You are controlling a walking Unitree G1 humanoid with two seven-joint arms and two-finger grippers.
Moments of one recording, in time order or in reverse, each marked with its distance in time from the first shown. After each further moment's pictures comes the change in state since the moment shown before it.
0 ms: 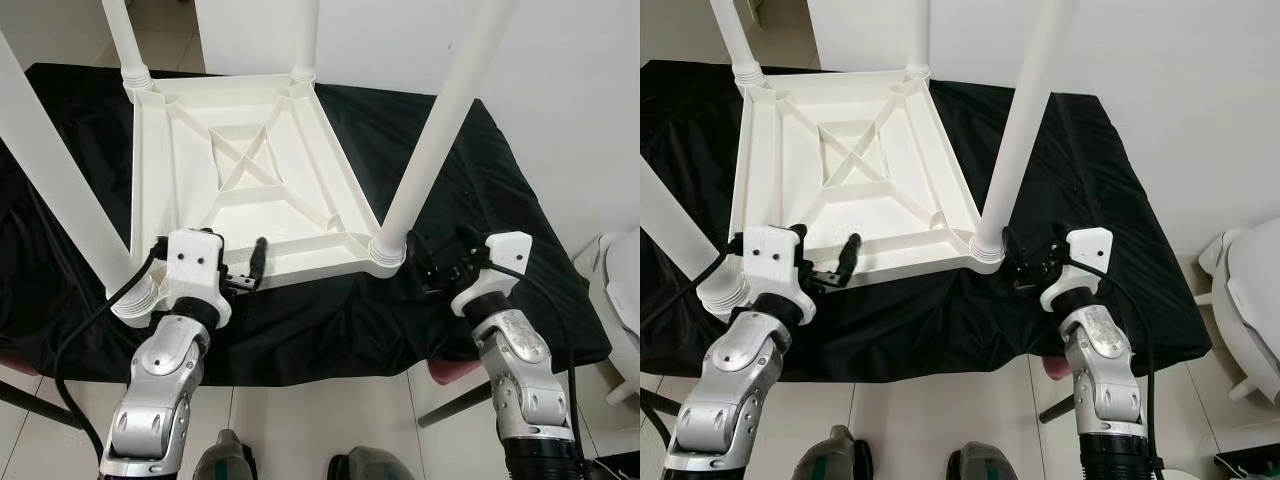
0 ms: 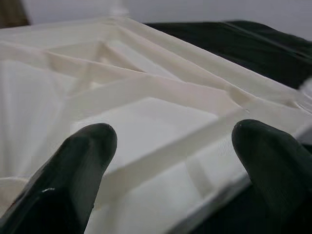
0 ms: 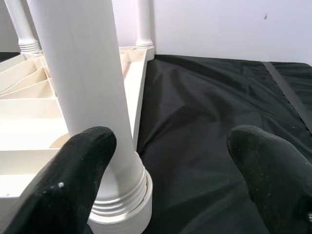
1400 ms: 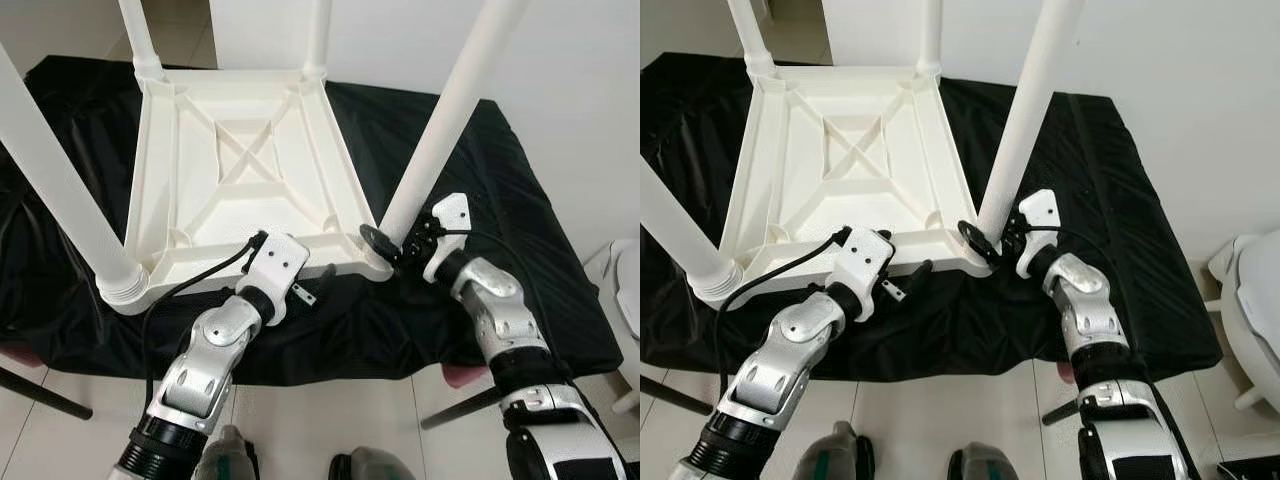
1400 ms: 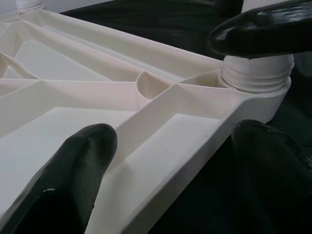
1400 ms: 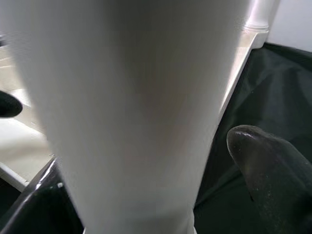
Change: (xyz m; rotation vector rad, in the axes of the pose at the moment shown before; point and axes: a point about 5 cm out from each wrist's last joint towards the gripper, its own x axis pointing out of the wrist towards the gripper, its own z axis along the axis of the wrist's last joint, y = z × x) left arm 0.042 -0.043 -0.010 0.141 0.055 -0.257; right arm 0.070 0.004 -0.018 -0.073 0.099 0.427
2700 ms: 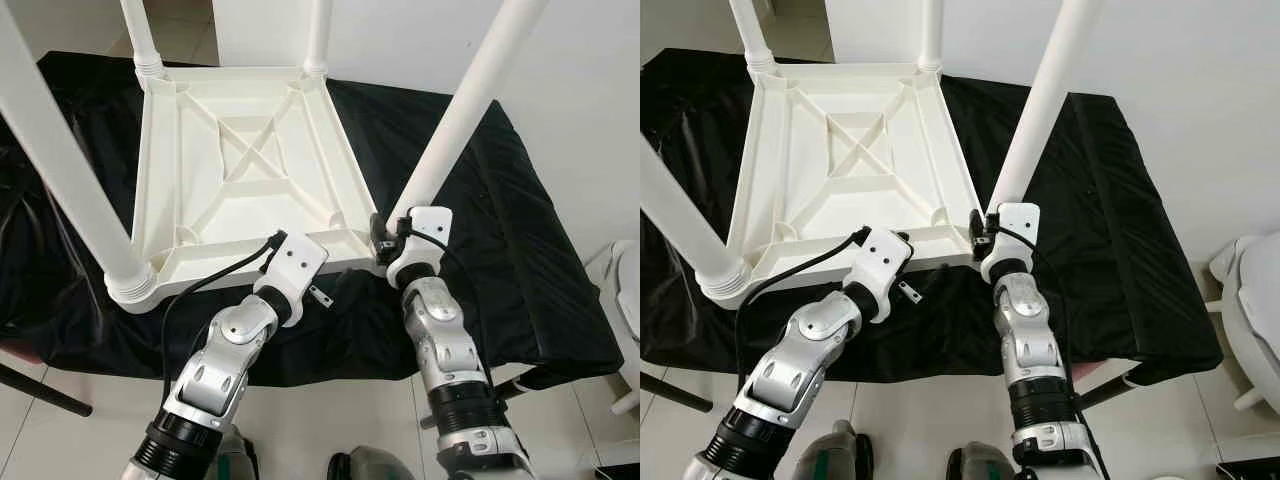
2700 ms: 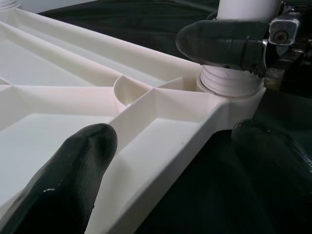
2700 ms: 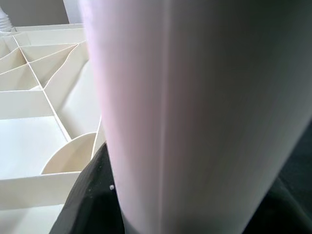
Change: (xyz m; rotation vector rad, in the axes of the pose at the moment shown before) left arm 0.011 -0.011 0.007 -0.011 -0.007 -0.041; right arm 0.008 0.045 -0.001 0.143 -0.043 -0.611
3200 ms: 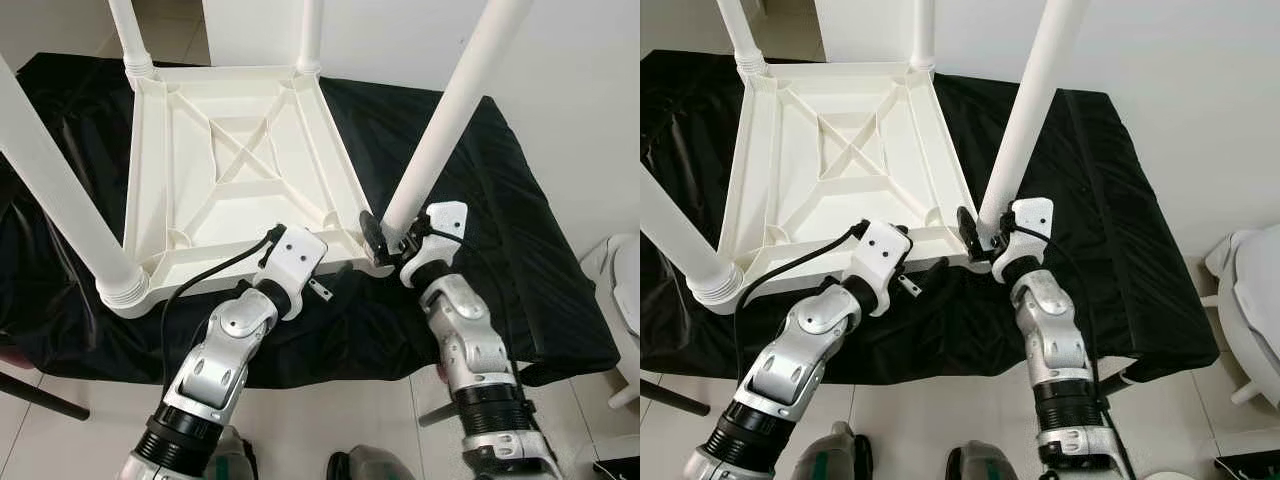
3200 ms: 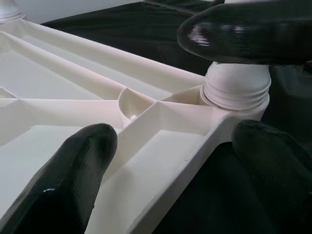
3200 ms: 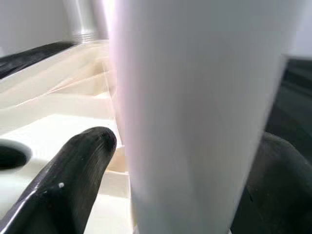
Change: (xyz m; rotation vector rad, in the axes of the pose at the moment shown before) left arm 0.002 0.004 0.005 0.005 -0.019 0.011; right arm -0.002 -0.026 0.023 -0.042 -0.036 0.369
